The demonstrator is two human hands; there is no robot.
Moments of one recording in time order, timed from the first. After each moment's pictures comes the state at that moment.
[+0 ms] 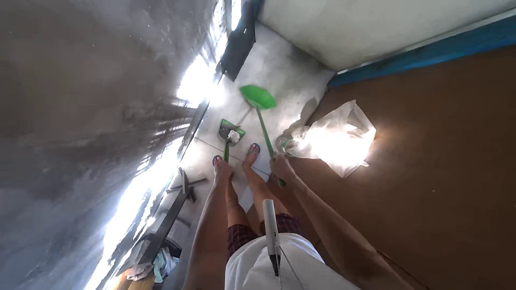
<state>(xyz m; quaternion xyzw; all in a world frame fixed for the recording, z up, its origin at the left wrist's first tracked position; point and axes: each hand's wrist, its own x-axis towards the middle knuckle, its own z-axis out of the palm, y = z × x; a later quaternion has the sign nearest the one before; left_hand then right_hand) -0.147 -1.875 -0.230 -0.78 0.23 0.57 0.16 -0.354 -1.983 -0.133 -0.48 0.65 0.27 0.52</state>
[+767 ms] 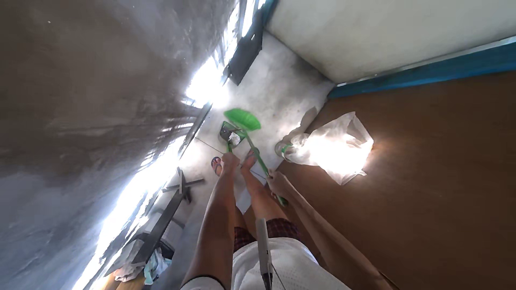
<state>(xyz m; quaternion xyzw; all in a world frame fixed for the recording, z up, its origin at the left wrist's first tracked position) -0.148 -1.925 -0.220 -0.76 0.23 0.59 0.16 -0.339 -1.951 -0.091 -0.45 0.62 0.32 0.56</state>
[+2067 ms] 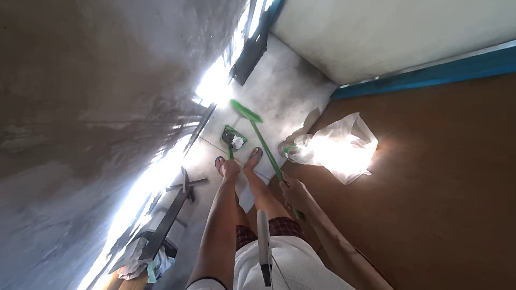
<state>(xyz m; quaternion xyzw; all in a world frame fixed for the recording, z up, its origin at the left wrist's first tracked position) -0.141 -1.867 -0.243 -0.77 0.25 0.56 0.17 -0.330 -1.938 -0.017 -0.47 0.64 0.29 0.53</state>
